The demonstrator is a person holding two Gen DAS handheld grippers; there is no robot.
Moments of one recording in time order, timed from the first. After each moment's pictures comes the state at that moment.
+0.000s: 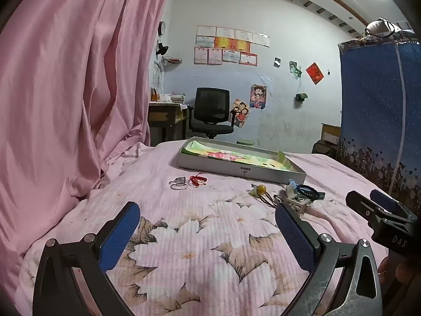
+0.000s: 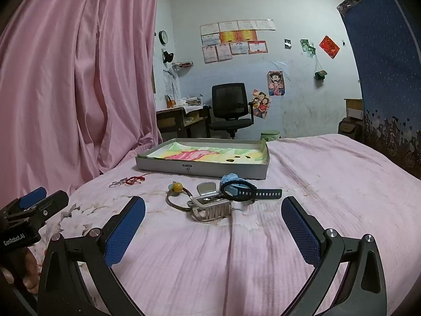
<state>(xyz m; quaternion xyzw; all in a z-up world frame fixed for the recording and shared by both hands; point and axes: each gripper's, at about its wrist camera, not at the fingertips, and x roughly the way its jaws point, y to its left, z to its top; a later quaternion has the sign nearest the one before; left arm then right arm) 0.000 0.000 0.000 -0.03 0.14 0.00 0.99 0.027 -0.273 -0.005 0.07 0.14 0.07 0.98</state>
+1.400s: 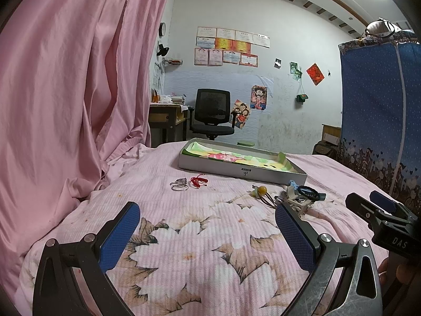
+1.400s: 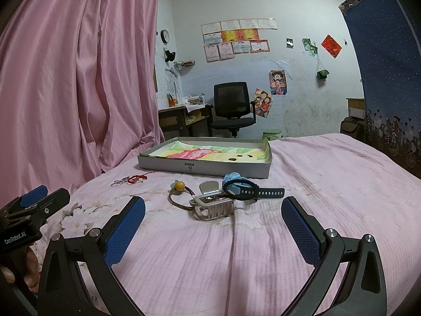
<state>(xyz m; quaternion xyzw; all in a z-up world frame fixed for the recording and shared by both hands) 0.001 0.000 0.001 -0.03 0.14 0.00 0.99 0.028 -0.270 -0.006 0.07 0.14 0.08 0.98</state>
